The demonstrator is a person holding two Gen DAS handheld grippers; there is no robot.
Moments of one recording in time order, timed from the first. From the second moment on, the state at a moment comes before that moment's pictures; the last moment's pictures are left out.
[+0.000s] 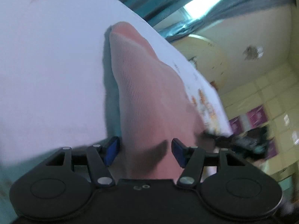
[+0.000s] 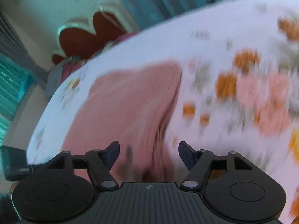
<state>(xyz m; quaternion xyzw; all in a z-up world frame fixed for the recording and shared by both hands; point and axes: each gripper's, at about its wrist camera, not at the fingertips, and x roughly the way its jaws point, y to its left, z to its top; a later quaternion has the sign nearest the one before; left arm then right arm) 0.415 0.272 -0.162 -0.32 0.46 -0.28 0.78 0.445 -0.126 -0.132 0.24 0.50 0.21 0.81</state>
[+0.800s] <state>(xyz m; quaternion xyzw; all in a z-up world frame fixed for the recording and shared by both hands) 0.400 0.186 -0.126 -0.01 0.37 -0.20 0.91 0.416 -0.049 -0.123 -0.04 0.42 0.18 0.89</state>
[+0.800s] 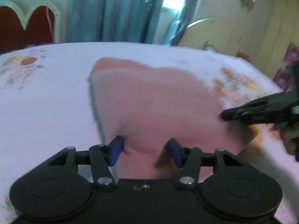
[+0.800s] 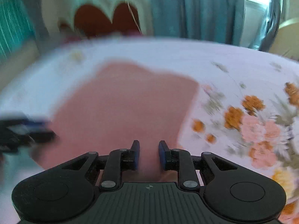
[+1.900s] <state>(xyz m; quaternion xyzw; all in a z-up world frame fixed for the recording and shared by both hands) 0.206 0.101 -0.016 0.03 0.30 -0.06 0.95 0.210 -0.113 0.000 0.01 0.30 0.14 0.94</state>
